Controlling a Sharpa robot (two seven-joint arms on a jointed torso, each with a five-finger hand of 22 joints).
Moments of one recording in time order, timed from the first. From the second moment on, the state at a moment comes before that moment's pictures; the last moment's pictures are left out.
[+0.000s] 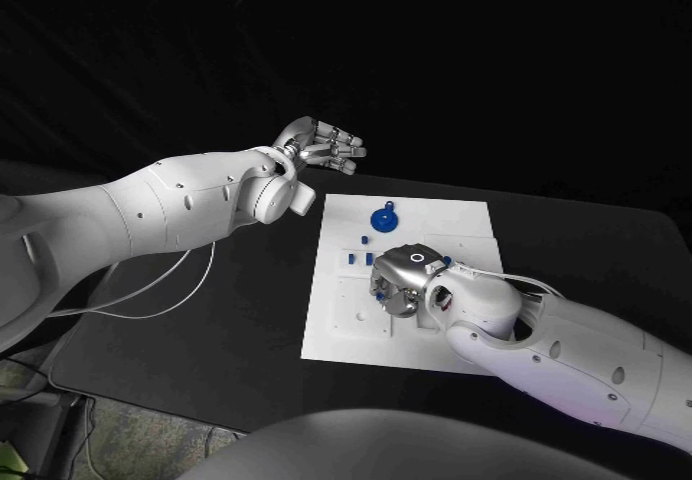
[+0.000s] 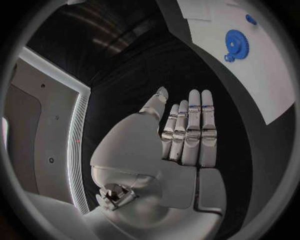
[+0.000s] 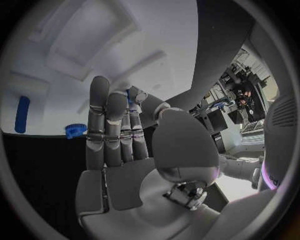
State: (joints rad) left arm 1.25 -0.67 -0.09 1.12 -0.31 -0.27 0.29; left_hand 1.38 0.01 0.05 -0.09 0.12 1.03 0.14 0.07 0.07 1.12 0.12 0.06 0.06 1.30 0.08 0.07 0.13 0.08 1.15 0.06 0.11 0.22; right arm 0.95 -0.53 0.02 1.53 -1.94 -0.08 -0.28; right_hand 1.25 -0.11 0.63 -0.27 0.10 1.29 0.07 0.06 0.10 1.39 0.01 0.06 0.07 1.44 -0.07 0.87 0.57 0.10 1.46 -0.10 0.44 0.71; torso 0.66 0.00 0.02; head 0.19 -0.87
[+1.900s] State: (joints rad) left arm 1.25 -0.69 -0.09 1.12 -0.31 -0.26 0.29; left_hand 1.39 0.02 0.05 -0.08 0.12 1.03 0.14 0.07 0.07 1.10 0.13 0.06 0.06 1.30 0.08 0.07 0.13 0.08 1.14 0.06 0.12 0.21; right arm 0.94 -0.78 0.26 1.60 -1.68 -0.05 -0.27; right_hand 1.29 -0.18 0.37 -0.19 0.14 1.07 0.09 0.06 0.06 1.11 0.09 0.06 0.06 1.40 -0.02 0.86 0.52 0.16 1.46 -0.04 0.30 0.70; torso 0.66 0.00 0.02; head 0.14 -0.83
